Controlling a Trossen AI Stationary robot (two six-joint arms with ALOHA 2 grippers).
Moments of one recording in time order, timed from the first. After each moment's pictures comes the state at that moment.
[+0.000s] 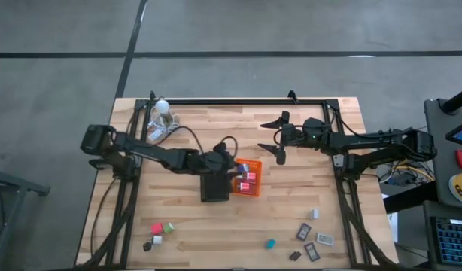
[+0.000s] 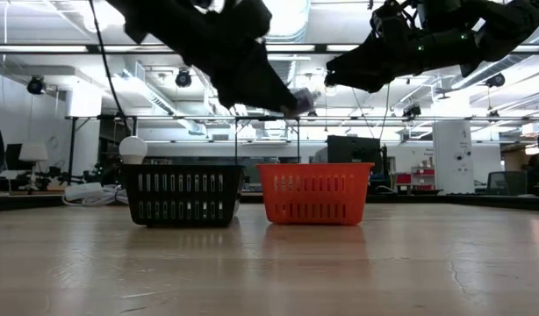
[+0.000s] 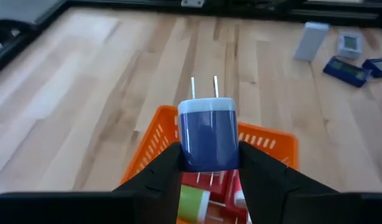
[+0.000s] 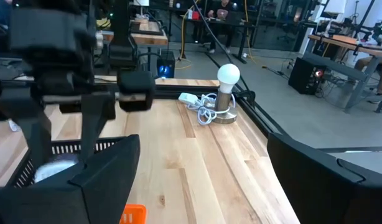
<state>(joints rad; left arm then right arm) -0.11 1.66 0.97 0.08 -0.20 -0.14 -0.25 1.15 0.48 0.55 -0.07 -0.09</state>
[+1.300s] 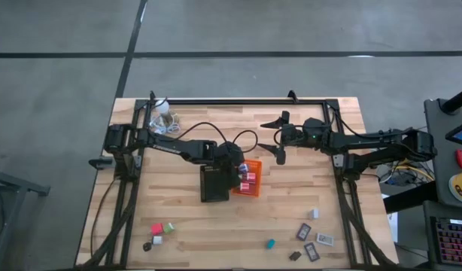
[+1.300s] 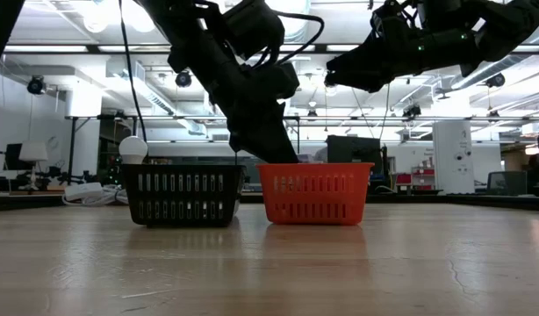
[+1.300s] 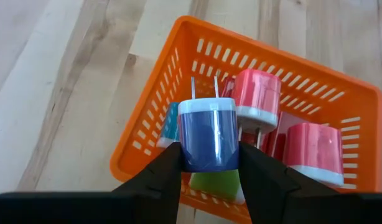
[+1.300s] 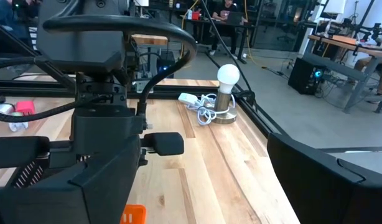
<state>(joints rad) 0.03 1.87 1.16 -0.19 0.01 -0.20 -0.25 1.15 0.48 0.55 -0.07 -0.09</state>
